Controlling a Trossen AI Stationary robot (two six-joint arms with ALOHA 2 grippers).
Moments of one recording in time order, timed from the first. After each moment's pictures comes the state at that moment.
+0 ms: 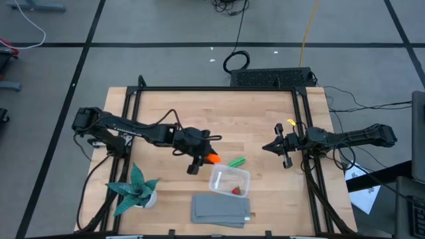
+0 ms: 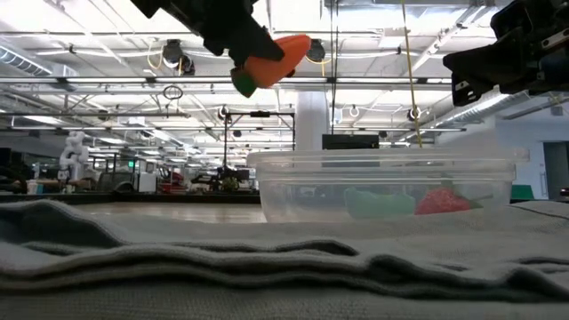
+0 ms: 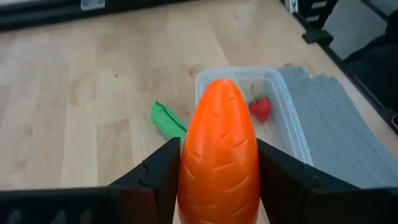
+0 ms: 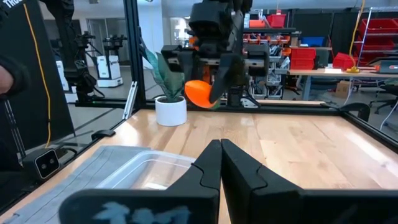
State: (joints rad) left arm -0.09 1.55 1.06 -0.14 0.17 0.12; right arm 0.07 0.35 0.02 0.37 -0.08 0.02
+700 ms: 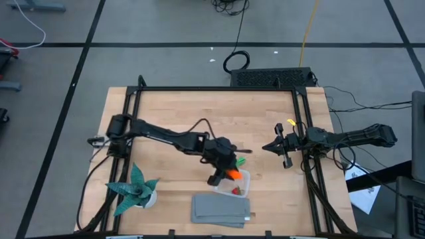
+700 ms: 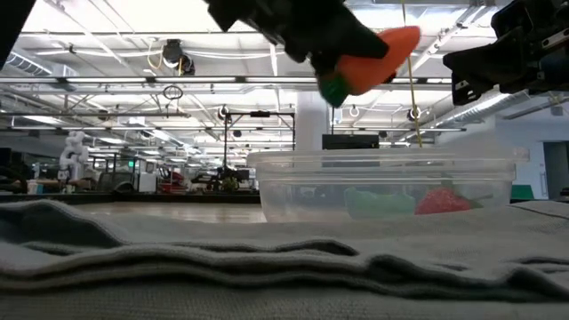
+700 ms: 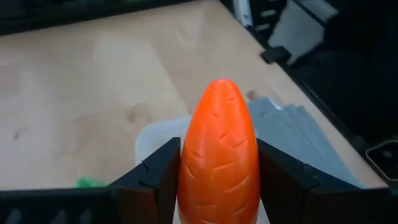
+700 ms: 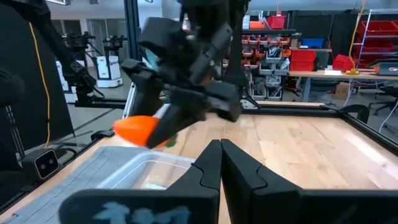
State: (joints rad) left arm -0.12 1.96 1.47 -0.17 0.38 0.15; right arm 0.07 0.35 0.02 0.37 -0.08 0.01
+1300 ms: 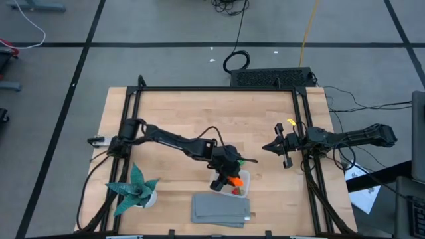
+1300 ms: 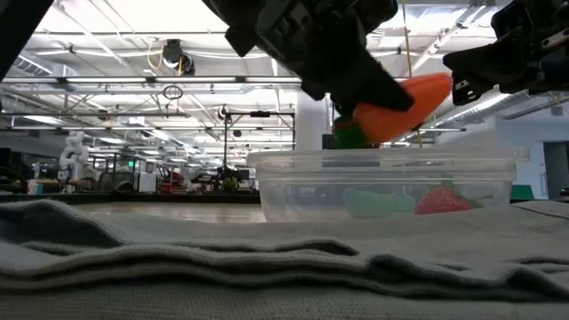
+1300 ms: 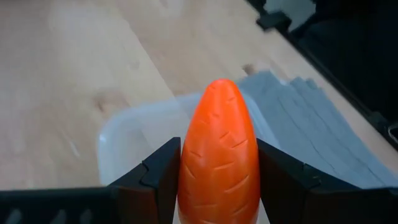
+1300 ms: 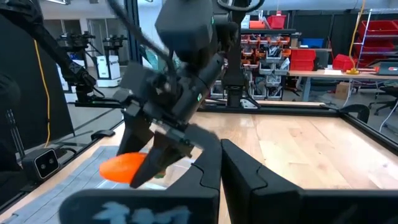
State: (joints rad) left arm -0.14 2.11 1.53 -0.18 0.42 0.21; right arm 0.07 0.35 0.02 0.37 -0.08 0.01
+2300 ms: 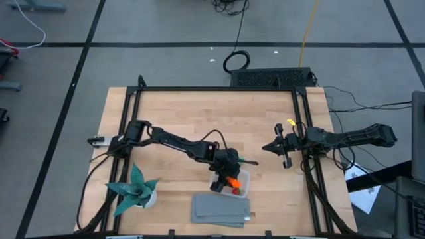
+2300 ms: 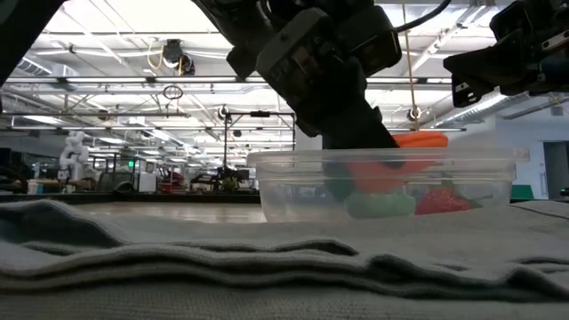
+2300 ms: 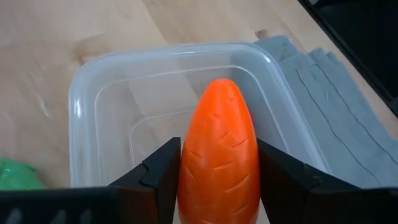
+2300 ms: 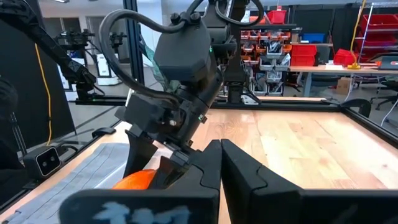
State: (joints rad) left arm -0.14 2.17 1.53 -0.19 0.42 0.15; right arm 0.07 0.35 0.02 0.36 -0.08 0.03
